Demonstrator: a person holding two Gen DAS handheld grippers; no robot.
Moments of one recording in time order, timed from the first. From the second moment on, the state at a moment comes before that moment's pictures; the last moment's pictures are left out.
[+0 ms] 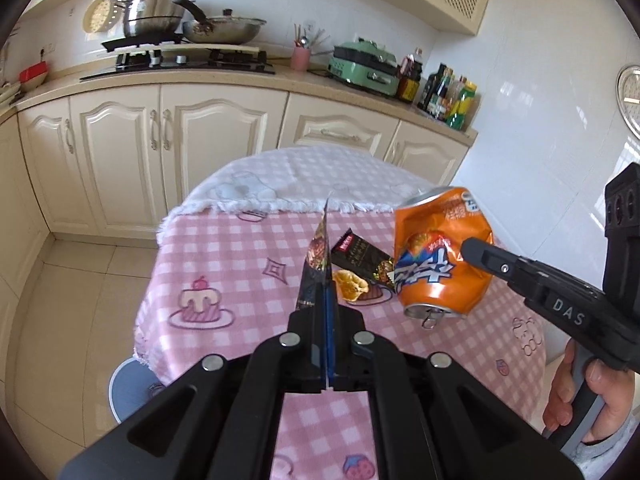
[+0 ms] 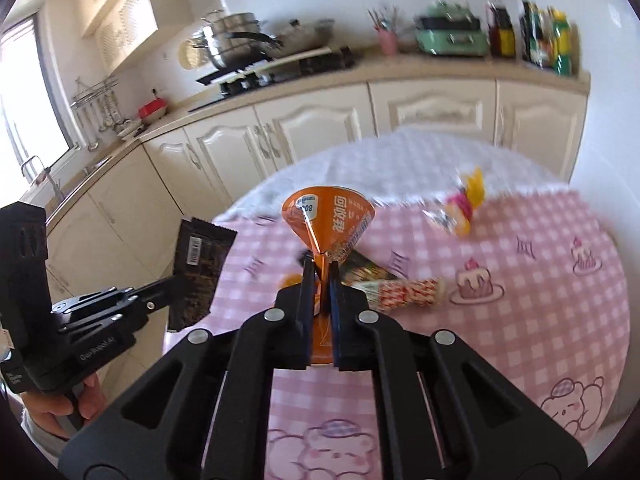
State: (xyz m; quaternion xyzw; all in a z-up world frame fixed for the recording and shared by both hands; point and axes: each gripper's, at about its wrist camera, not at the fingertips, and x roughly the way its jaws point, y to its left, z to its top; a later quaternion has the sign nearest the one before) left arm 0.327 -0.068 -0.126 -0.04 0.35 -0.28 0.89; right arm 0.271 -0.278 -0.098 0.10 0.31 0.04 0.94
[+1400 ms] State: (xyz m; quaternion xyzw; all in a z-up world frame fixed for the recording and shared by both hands) left arm 0.454 0.189 -0.408 -0.16 0.55 -0.06 0.82; right arm 0.452 0.052 -0.412 -0.04 0.56 0.16 0.81
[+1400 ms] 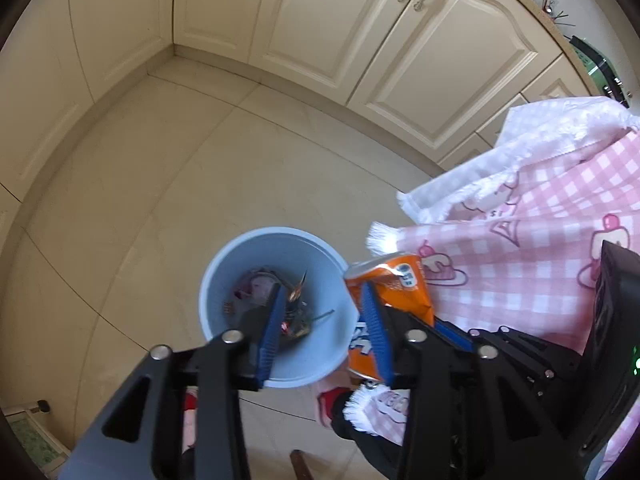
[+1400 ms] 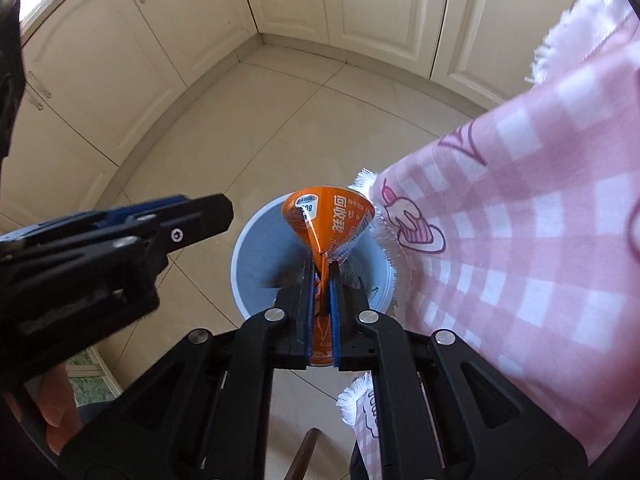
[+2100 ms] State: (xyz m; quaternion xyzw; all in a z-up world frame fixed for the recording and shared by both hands) left arm 0.415 0.221 -0.386 -0.18 0.55 -0.01 0.81; right arm 0.457 0.057 -0.380 -0.02 0.53 0.17 0.83
